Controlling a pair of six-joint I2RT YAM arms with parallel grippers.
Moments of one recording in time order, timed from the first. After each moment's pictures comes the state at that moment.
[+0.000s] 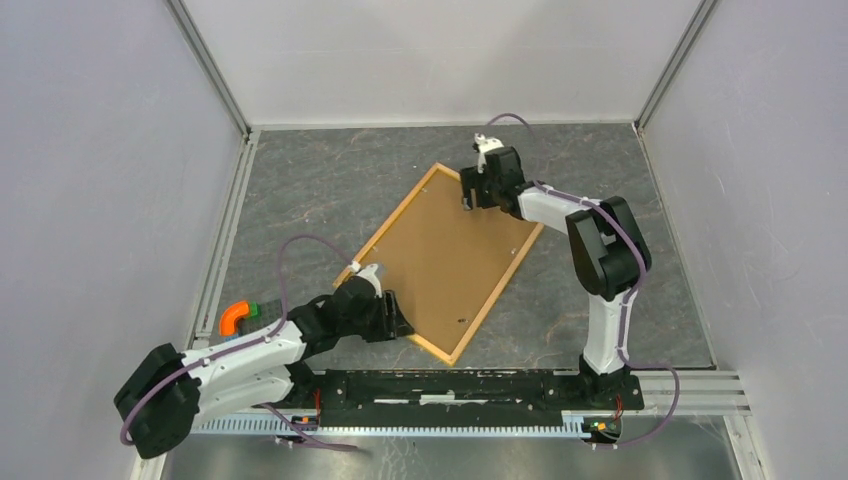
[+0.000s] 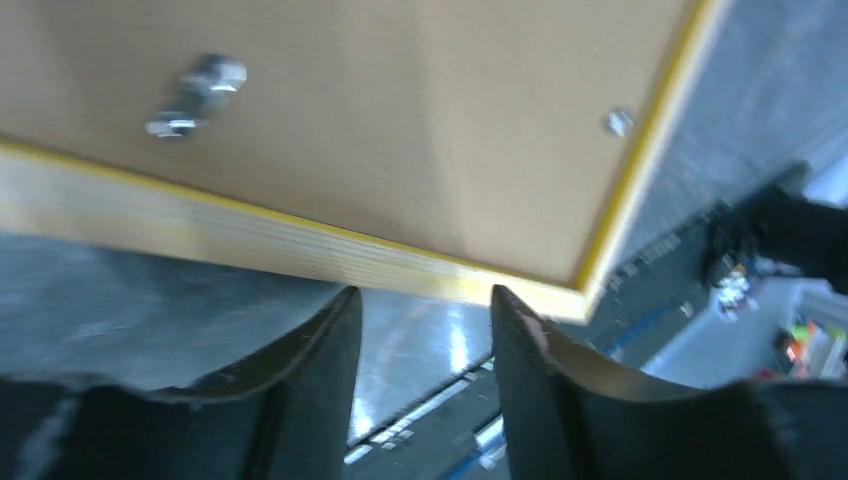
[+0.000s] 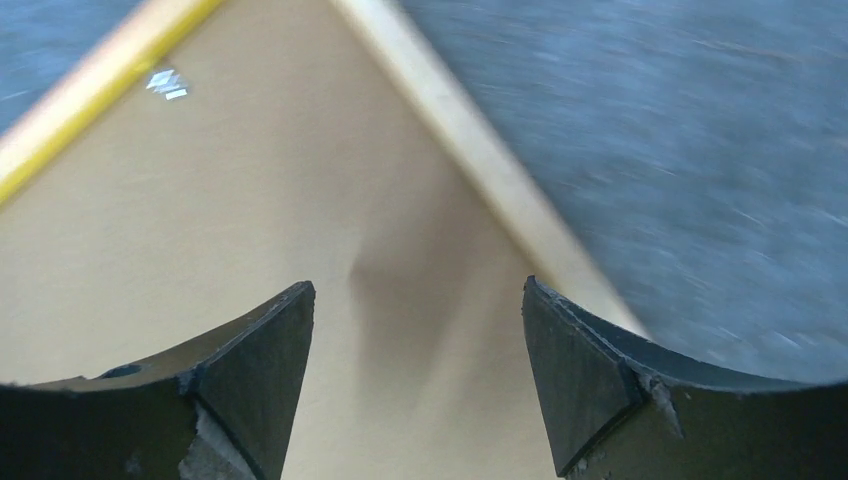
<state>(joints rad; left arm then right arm) -0.80 0.93 0.29 -0.18 0.09 -0.89 0.40 1.99 1.27 0.02 0.04 0.14</state>
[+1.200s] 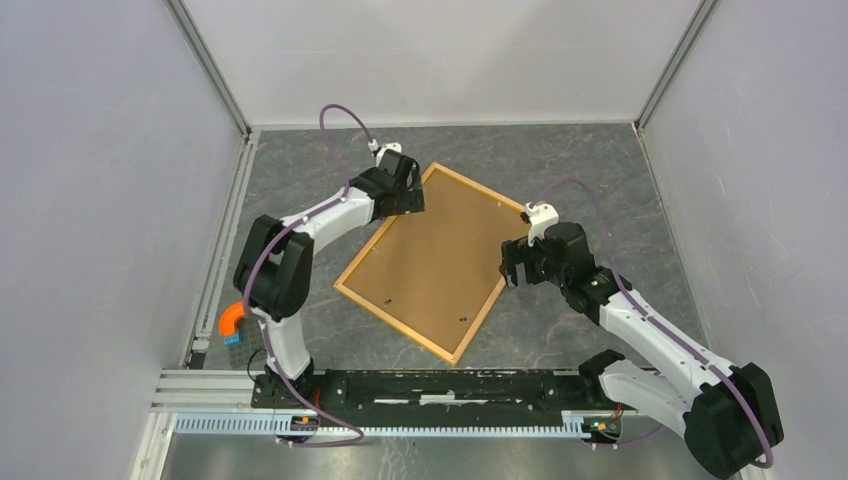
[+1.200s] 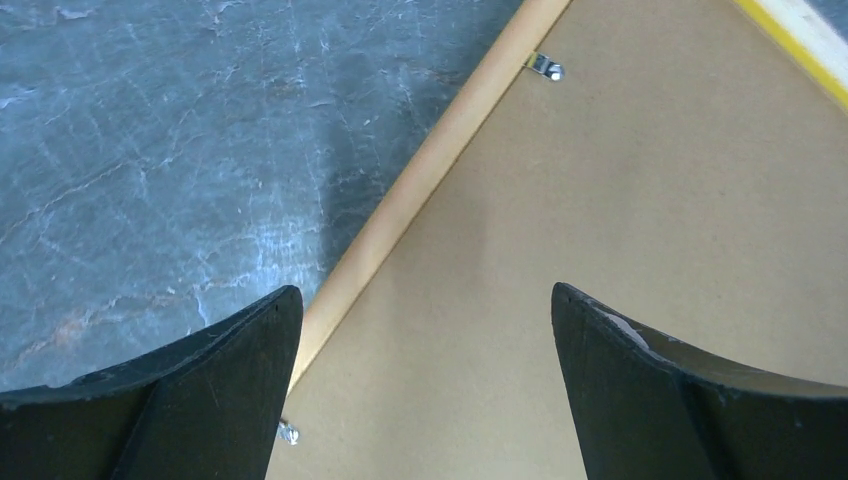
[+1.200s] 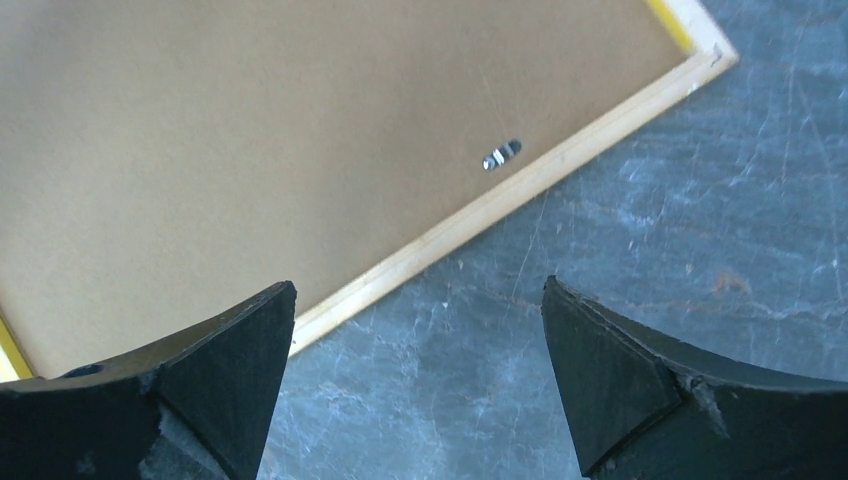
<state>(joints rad) -0.53 1.82 1.31 -0.34 -0.33 -0.50 0.48 0.98 0.58 -0.22 0.00 0.11</state>
